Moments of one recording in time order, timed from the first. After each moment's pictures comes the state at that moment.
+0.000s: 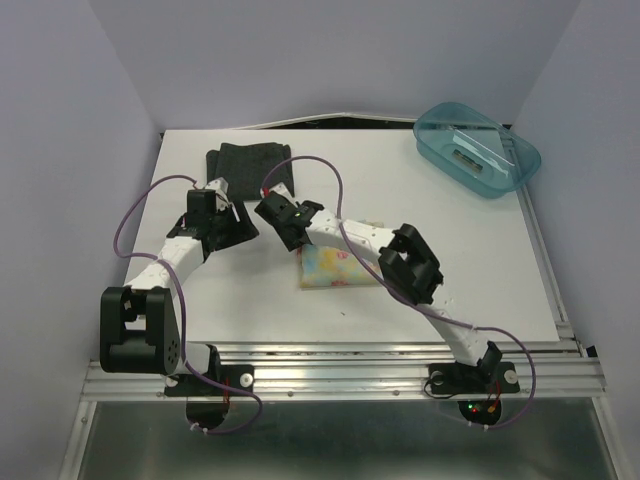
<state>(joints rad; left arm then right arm) -0.06 1.37 0.79 -0.21 0.22 -0.39 0.95 2.38 2.09 -0.74 0.50 0.27</state>
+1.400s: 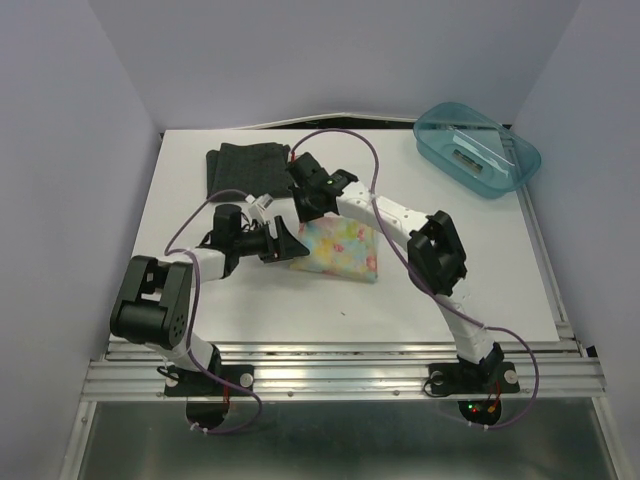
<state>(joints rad) -0.18 1.54 0.61 0.29 0.88 -0.53 0.79 2.28 2.07 -0.71 0.17 0.37</state>
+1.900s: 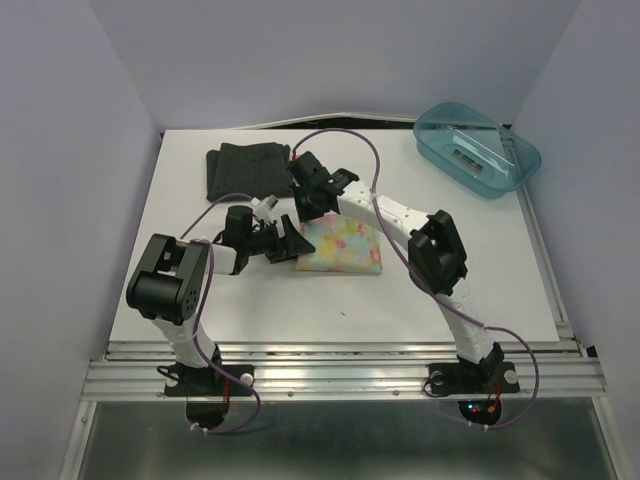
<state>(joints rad) -0.25 1.71 0.62 0.46 0.77 -0.66 0.78 2.28 2.07 -0.70 0.15 0.39</state>
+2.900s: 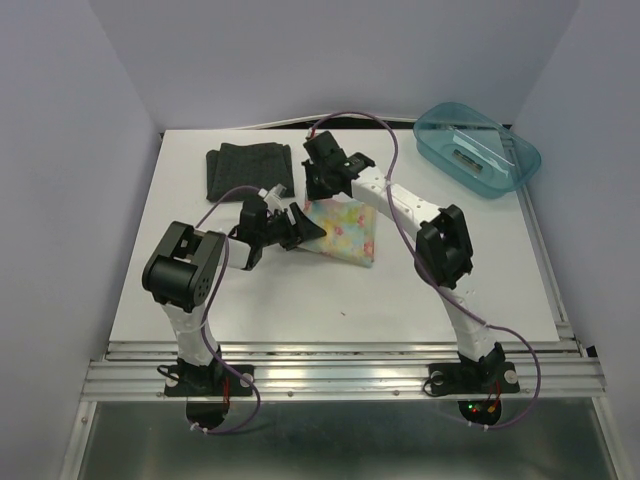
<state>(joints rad) -0.33 1.83 0.72 0.66 0.61 -0.83 0.69 2.28 2.14 -0.67 0.11 0.44</state>
